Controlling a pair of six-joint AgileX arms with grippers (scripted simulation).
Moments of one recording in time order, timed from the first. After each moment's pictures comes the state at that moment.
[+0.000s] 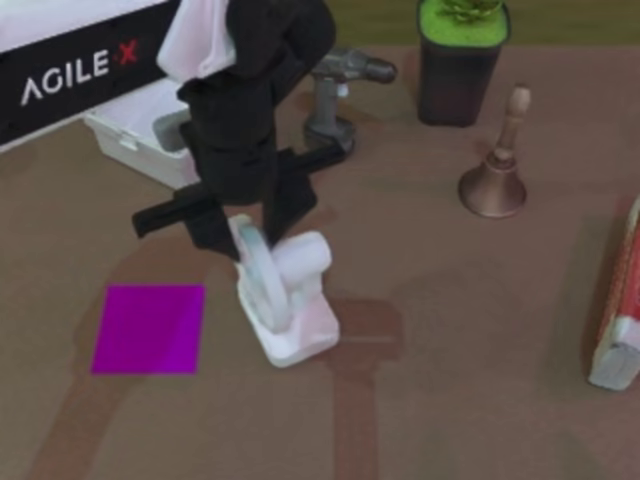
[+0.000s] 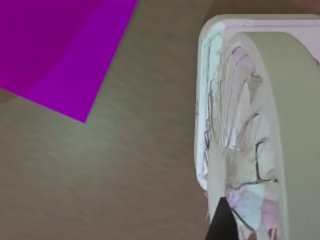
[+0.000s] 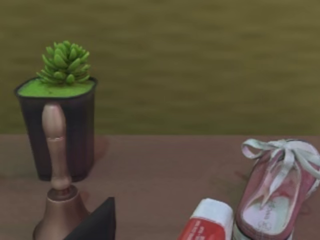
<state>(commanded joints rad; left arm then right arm) -0.59 2.02 1.69 -1.24 0.00 -1.01 0.00 0.00 0.00 0.00 0.00 0.00</state>
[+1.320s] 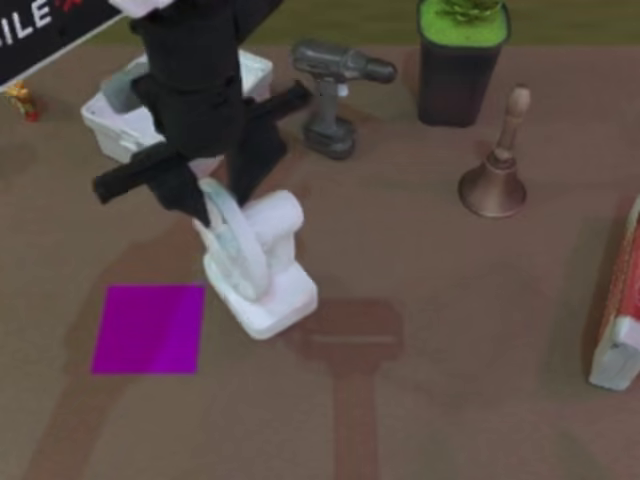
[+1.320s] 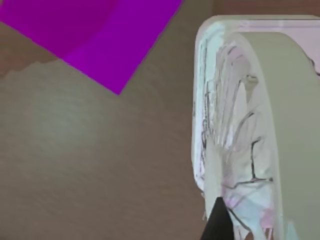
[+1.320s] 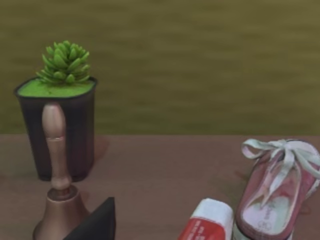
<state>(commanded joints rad) -0.53 1.98 1.84 -1.43 0.00 -1.13 0.00 0.00 0.00 0.00 0.00 0.00</state>
